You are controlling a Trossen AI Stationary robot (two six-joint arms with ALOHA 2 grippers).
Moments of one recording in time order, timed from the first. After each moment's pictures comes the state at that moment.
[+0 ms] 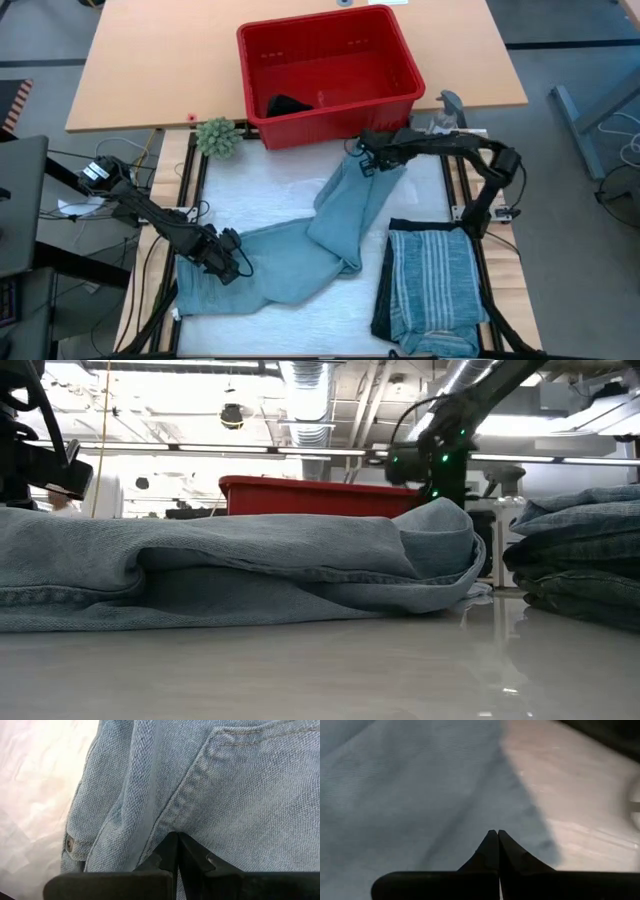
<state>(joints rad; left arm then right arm) -0.58 1.25 0.54 -0.77 -0.13 -1.21 -0.55 1.72 1.14 -0.78 0.35 0.62</state>
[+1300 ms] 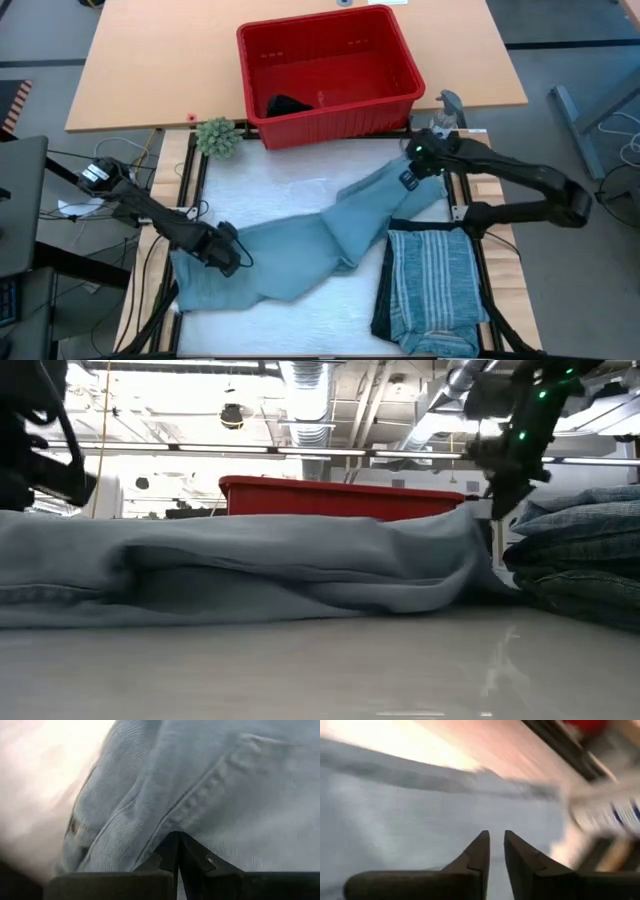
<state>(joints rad) -0.52 1.25 0.55 -0.91 -0.06 -1.32 -0.57 1.06 0.84 -0.87 0.25 0.20</state>
